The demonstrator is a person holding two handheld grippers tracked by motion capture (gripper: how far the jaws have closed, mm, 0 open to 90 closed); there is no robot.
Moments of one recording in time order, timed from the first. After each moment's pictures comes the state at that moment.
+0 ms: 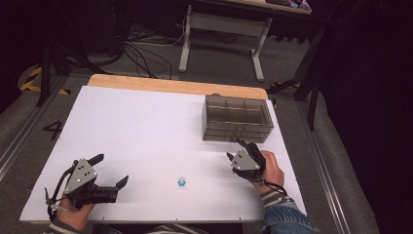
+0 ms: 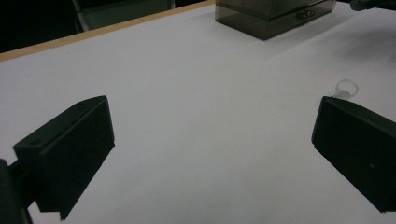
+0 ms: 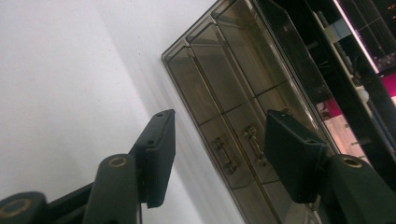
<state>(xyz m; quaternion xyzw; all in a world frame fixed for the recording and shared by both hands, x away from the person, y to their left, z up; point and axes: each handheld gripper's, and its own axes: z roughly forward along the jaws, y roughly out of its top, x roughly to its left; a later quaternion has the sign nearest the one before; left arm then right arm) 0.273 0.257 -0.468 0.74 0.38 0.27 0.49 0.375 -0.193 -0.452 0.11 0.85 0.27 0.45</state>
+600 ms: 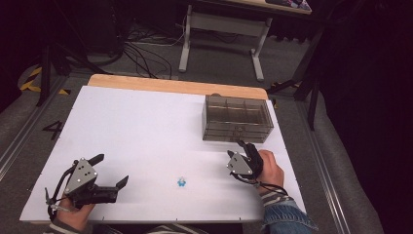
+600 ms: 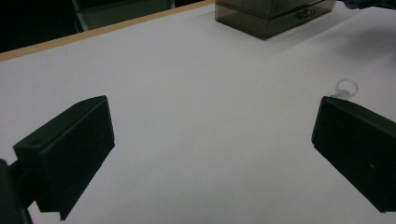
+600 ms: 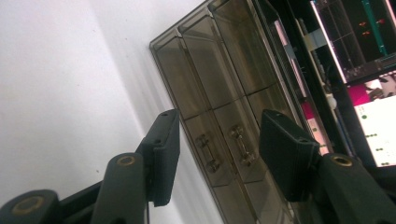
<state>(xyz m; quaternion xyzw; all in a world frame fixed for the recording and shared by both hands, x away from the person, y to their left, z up) 0.273 0.256 -0.468 0.74 0.38 0.27 0.49 0.375 -0.187 -0.459 0.07 0.84 0.22 0.50</state>
